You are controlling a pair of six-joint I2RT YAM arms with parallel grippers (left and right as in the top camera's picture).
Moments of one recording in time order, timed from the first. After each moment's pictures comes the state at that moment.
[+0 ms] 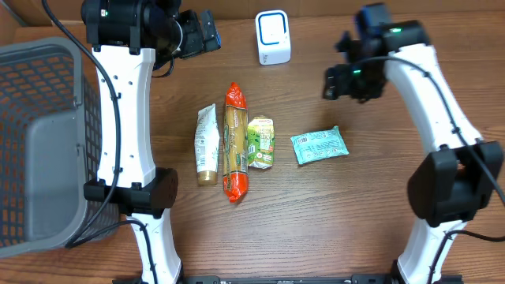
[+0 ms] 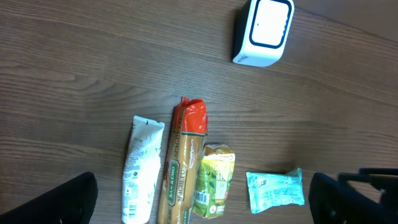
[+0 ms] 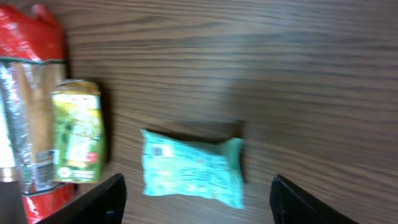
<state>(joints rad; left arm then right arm) -0.14 2.15 2.78 -1.69 0.11 -0.41 0.14 2.05 1.92 -1.28 -0.28 0.04</state>
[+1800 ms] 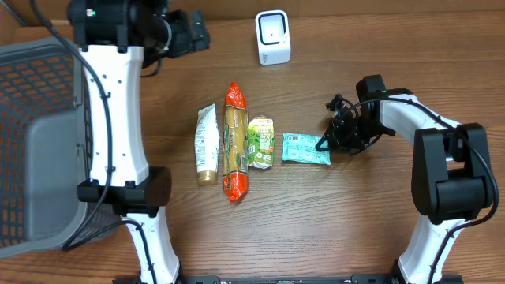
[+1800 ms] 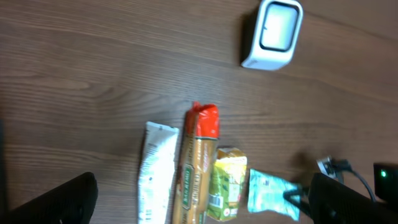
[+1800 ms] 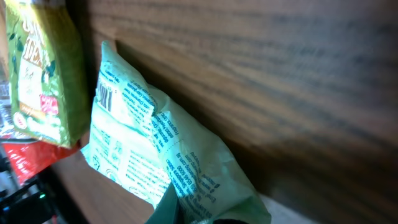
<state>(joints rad) -0.06 2.15 2.78 -1.69 0.14 -0.34 0.12 2.06 1.28 -0.82 -0.69 -0.09</state>
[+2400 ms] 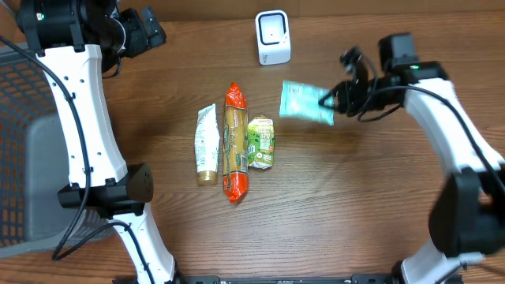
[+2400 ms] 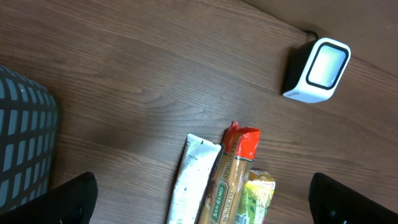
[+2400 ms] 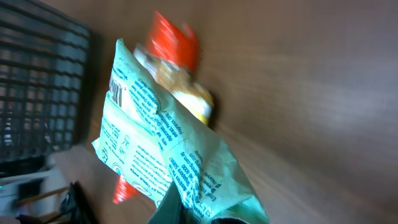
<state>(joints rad) 0.10 2.15 2.78 -1.69 0.13 -0.33 0.09 1.79 1.50 -0.84 -0.77 -0.04</state>
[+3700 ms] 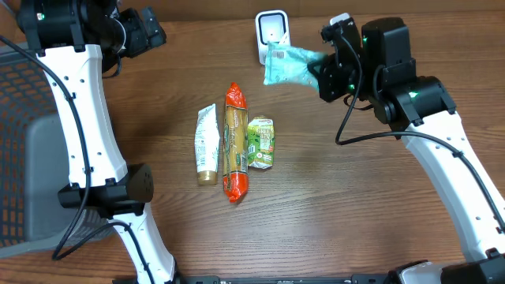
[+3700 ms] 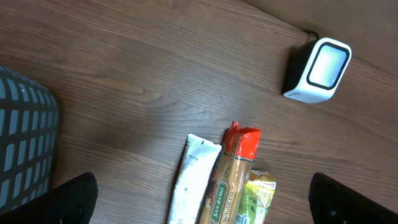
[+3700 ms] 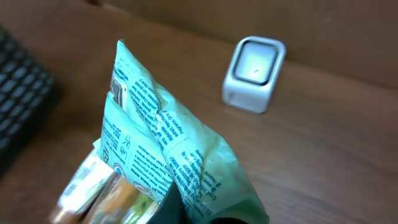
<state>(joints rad) 0.10 2.15 2.78 -1.69 0.13 -0.33 0.33 1.56 1.51 -0.60 -0.29 0.00</state>
